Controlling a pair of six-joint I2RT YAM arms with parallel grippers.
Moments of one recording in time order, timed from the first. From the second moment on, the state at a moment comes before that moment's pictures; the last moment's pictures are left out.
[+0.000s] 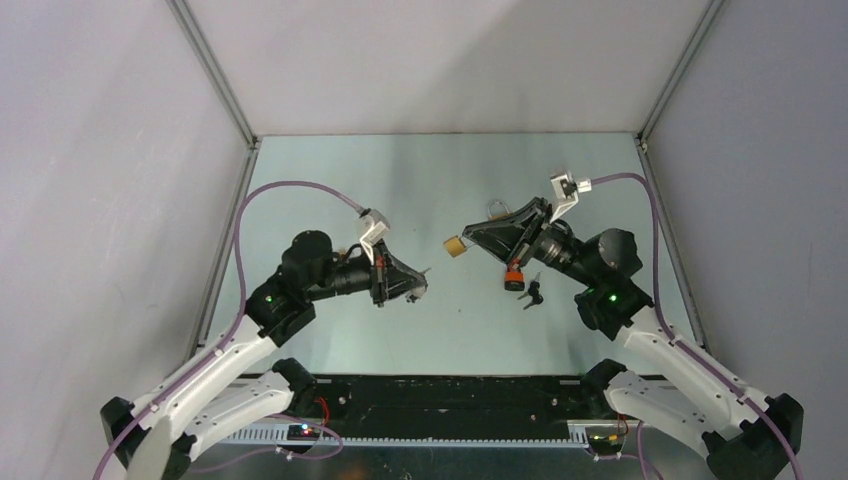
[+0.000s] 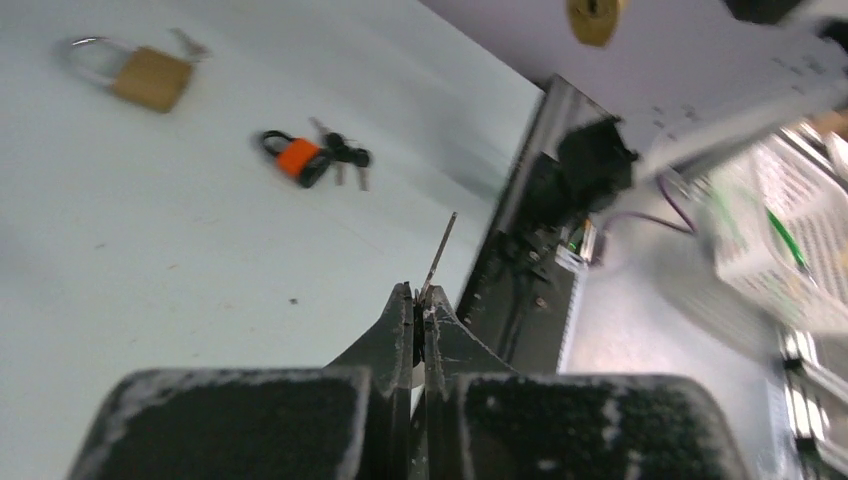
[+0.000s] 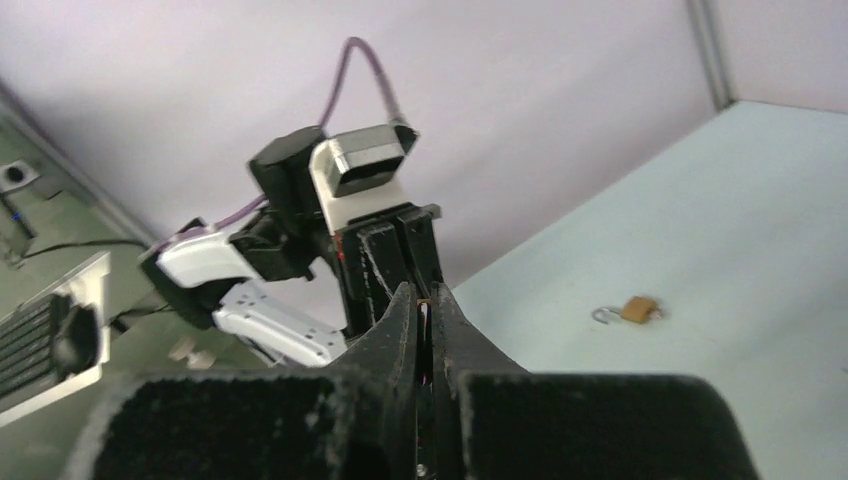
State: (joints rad) left arm -0.70 0.79 0.75 -0.15 0.59 -0.31; right arm 0.65 0.85 0.73 0.51 -0.53 0.74
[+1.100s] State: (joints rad) left arm -0.47 1.91 1.24 -0.21 0.19 -0.46; right arm 0.55 2.01 0.95 0.67 -0.42 0.79
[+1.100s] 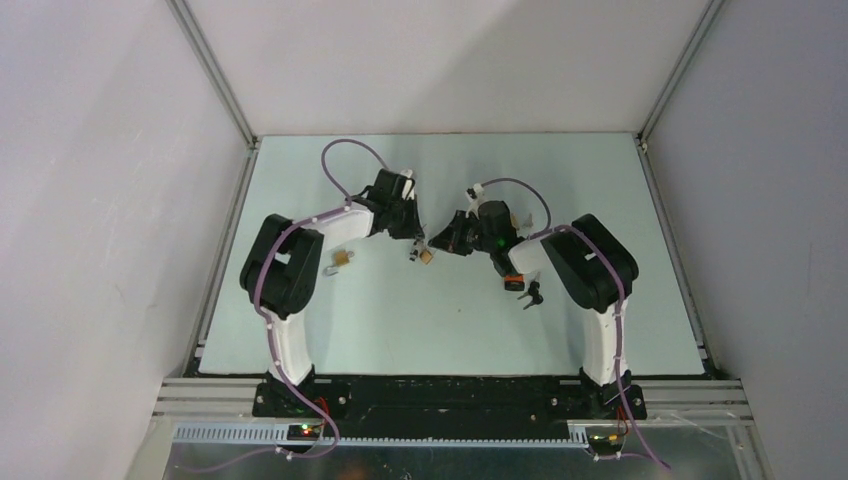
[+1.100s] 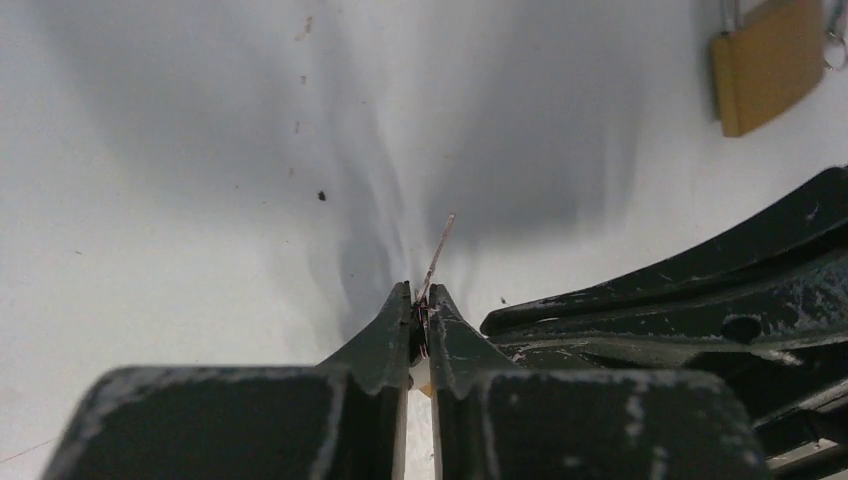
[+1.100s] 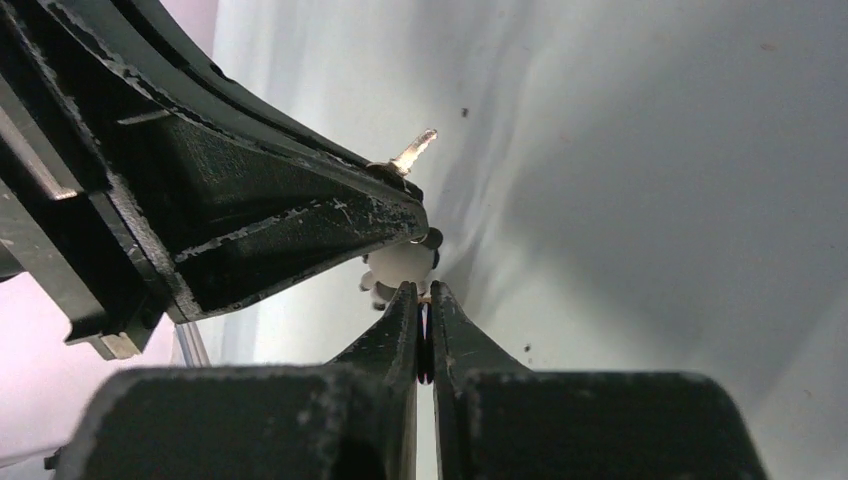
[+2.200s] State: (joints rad) left arm -0.30 1.30 0.76 -0.29 -0.20 -0.64; right arm 0.54 1.74 0.99 0.14 0.01 0.64
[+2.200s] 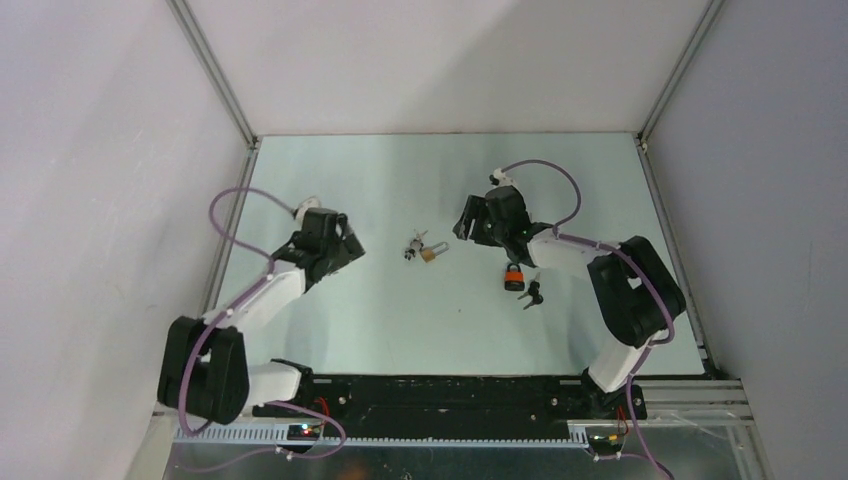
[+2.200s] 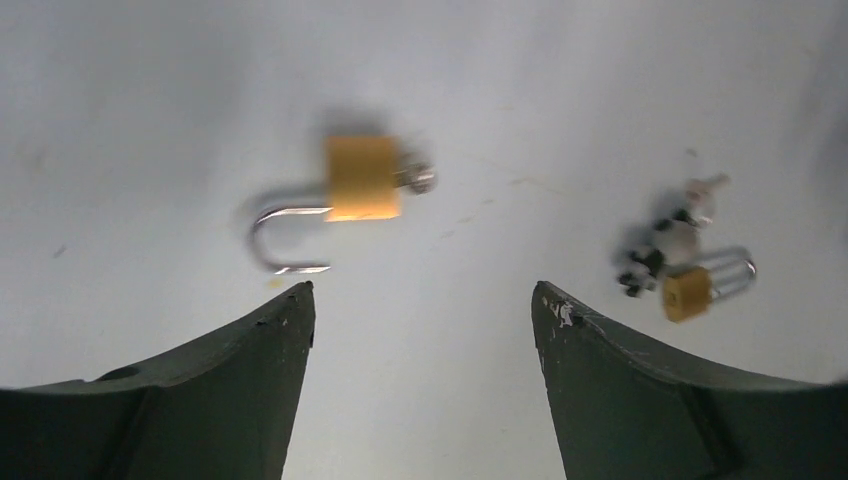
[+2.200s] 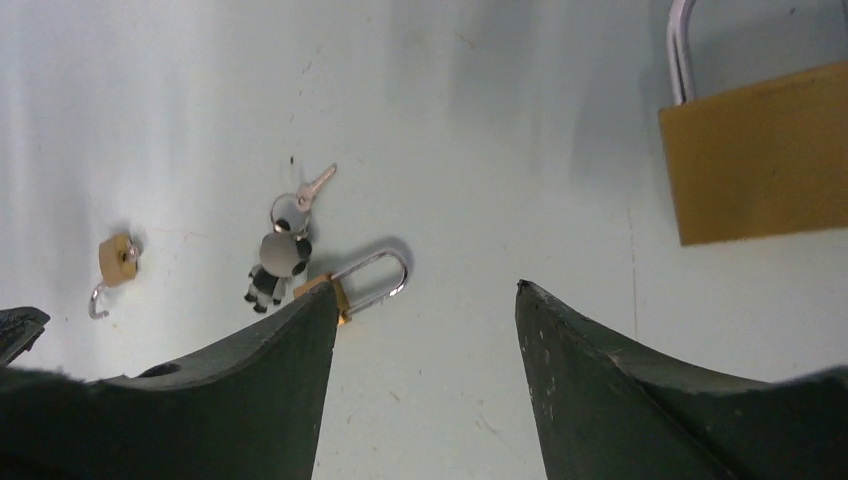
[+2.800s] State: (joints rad) left arm -0.15 1.23 0.61 -0.31 -0.34 -0.95; right arm 0.63 1.62 0.96 0.02 0.03 0.66
